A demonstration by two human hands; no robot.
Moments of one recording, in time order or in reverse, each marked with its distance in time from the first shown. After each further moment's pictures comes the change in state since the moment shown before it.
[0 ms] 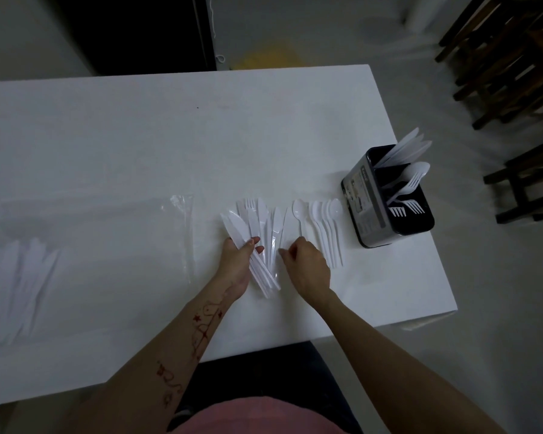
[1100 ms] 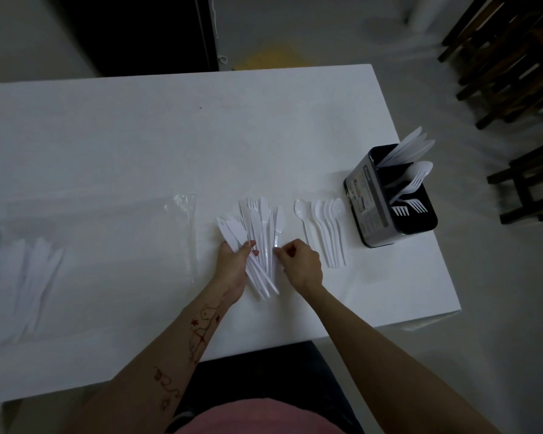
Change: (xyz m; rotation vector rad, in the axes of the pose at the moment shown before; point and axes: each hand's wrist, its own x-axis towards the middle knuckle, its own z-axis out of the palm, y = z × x) left_hand 0.001 -0.004 -0.012 0.009 0.044 0.024; right_hand 0.007 -0.006 0.018 0.296 -0.075 0.138
